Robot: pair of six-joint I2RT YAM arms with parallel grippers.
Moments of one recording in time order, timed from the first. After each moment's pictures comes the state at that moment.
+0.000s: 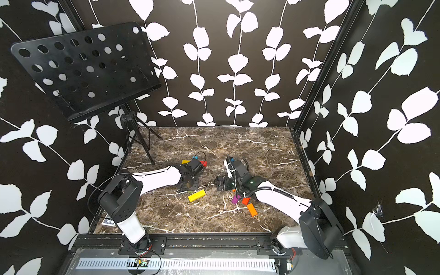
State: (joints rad) left arm -0.71 1.73 1.03 -0.68 -0.19 -0.60; right arm 0.72 1.33 0.78 -0.24 -0.10 0.46
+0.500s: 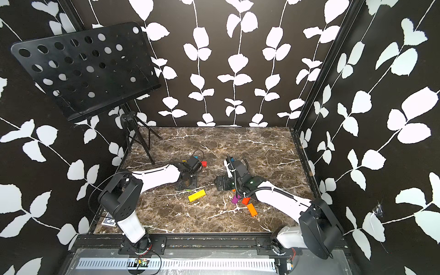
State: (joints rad) left arm -0.67 1.74 1.05 -0.68 -0.18 -0.59; right arm 0.72 1.33 0.78 -0.23 -0.10 0.46
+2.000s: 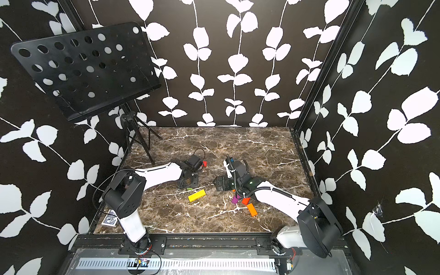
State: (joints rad) left arm -0.67 1.78 1.09 -0.70 -0.18 -0.58; right arm 0.72 1.34 0.77 -0.21 -0.12 0.47
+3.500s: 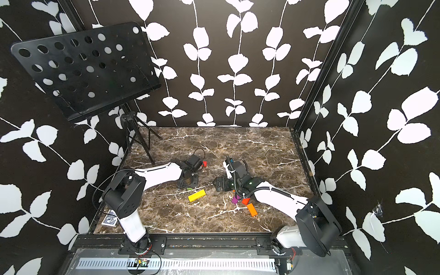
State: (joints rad) left arm -0.66 1.78 1.09 -0.70 -0.17 -0.58; right arm 0.72 1.35 0.75 -0.18 -0.14 0.48
